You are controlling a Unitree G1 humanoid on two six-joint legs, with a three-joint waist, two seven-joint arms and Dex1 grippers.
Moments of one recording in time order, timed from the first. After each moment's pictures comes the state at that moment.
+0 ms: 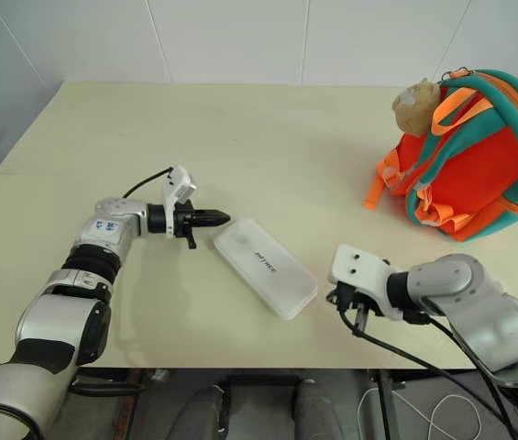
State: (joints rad) left arm -1.03 0.43 -0.05 1.01 -0.10 0.15 -1.11; right arm -0.36 -0.99 0.15 -0.67 0.33 1.02 0.99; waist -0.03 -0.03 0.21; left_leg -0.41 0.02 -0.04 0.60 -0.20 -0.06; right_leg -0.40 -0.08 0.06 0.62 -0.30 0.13
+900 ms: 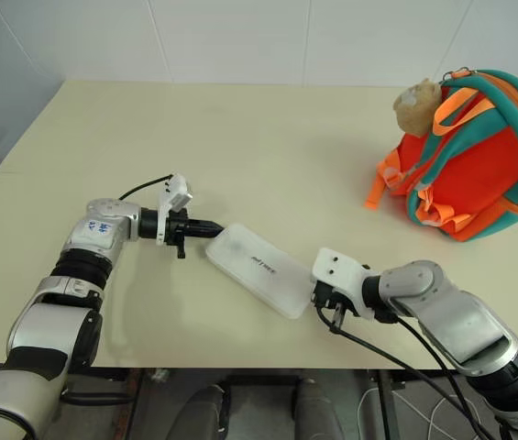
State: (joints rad) left arm -0.95 0.48 -0.09 0.81 -0.07 0.29 -1.25; right arm -0.42 -0.92 0.30 -0.55 0.31 1.00 0.86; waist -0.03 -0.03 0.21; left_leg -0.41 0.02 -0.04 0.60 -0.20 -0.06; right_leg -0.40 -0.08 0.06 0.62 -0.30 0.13
